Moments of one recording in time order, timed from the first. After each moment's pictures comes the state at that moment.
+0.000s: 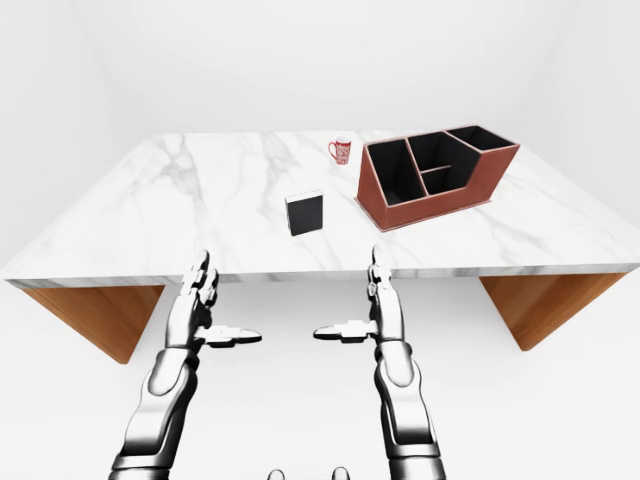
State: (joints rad) left arm 0.00 0.01 0.01 0.00 0.00 -0.01 -0.02; right arm 0.00 -0.01 -0.01 0.00 0.00 0.00 0.01
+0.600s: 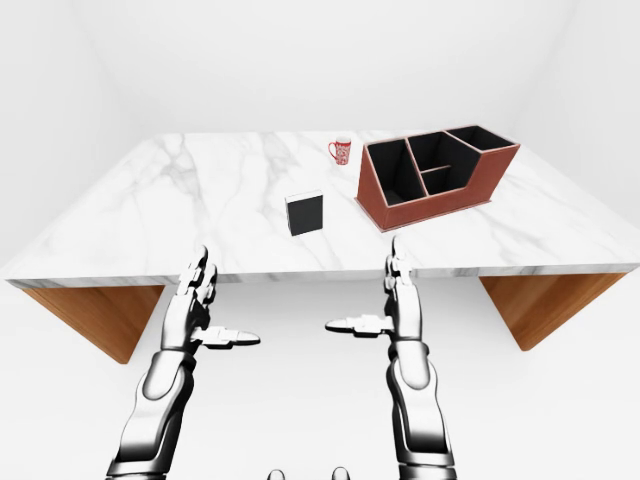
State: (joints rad) left arm 0.02 0.01 0.01 -0.04 0.01 -0.05 -0.05; right arm 0.03 -0.02 -0.06 -0.11 0.01 0.00 0.00
